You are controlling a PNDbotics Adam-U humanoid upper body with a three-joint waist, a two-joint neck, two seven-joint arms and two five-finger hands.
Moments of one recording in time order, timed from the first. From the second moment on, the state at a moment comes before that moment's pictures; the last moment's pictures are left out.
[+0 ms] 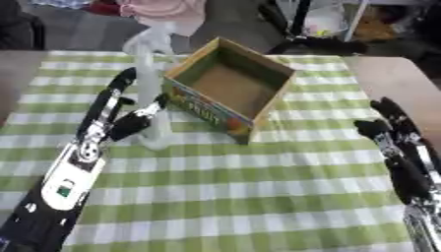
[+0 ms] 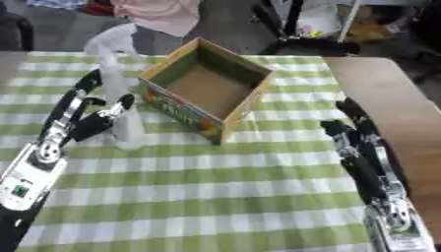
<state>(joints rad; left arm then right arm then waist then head) -0.58 0.28 -0.21 -1.34 -0.36 0.09 0.01 -0.11 -0.17 -0.05 -1.74 -0.07 -0.16 0.08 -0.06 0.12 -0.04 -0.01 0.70</state>
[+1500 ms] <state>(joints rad) -0.64 0.26 -0.21 -1.27 -0.28 0.02 -0.01 -0.11 -0.17 -0.04 -1.74 -0.07 -0.17 0.09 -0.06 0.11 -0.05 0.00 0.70</state>
